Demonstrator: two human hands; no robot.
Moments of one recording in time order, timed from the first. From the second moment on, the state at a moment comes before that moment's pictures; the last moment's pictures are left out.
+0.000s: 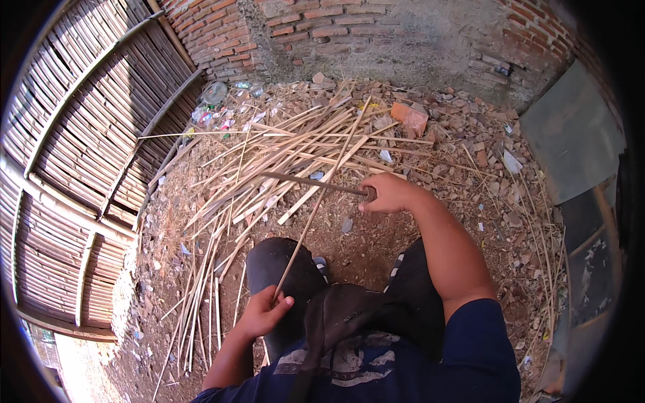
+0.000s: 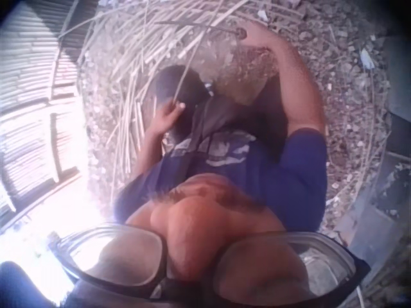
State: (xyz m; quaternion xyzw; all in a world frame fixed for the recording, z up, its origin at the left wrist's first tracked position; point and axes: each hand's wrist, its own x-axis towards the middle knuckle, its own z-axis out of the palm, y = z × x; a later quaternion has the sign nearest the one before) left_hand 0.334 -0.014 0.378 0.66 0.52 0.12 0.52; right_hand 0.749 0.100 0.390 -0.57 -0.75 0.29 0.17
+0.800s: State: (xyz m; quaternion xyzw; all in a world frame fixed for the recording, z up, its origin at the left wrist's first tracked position) left_hand 0.333 0.000 0.377 0.67 0.50 0.09 0.55; right_hand 0.713 0.082 0.420 -0.52 -0.80 0.29 0.00
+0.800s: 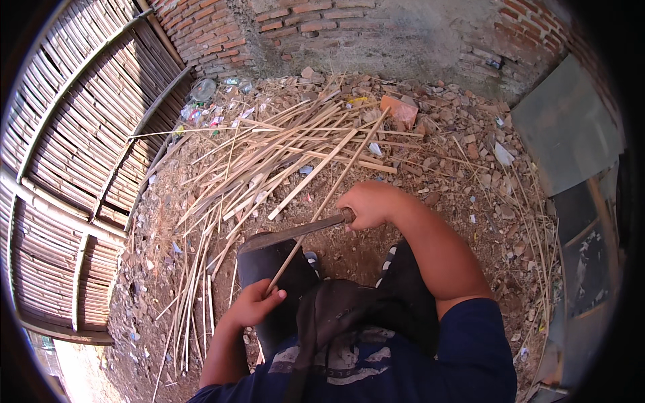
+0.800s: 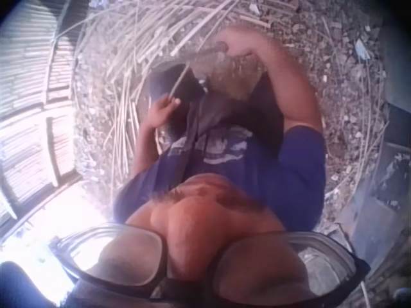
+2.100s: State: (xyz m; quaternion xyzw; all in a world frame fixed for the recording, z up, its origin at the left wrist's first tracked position) left_hand 0.317 0.016 0.370 0.44 0.41 0.13 0.79; right_hand 0.733 0.092 0.399 -0.60 -0.76 0.23 0.14
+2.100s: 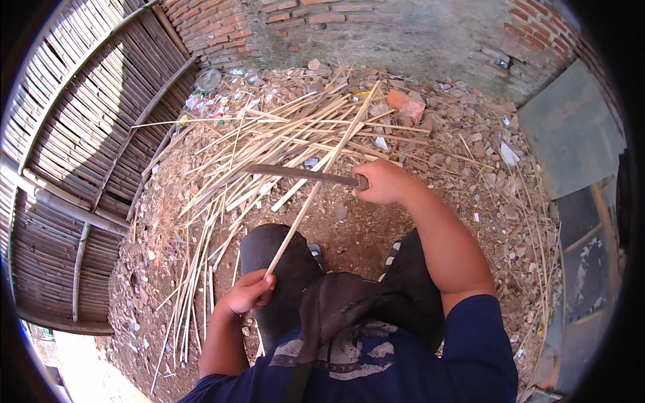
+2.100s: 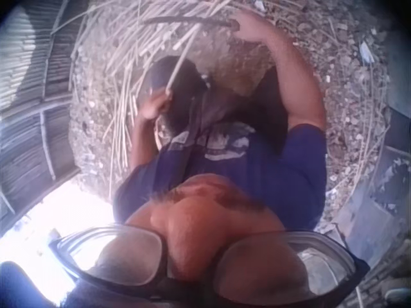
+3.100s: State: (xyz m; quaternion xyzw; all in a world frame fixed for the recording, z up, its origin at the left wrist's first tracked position) left_hand 0.393 0.024 0.369 0.57 0.46 0.23 0.64; right_hand 0.754 0.088 0.398 -0.58 -0.74 0.25 0.22
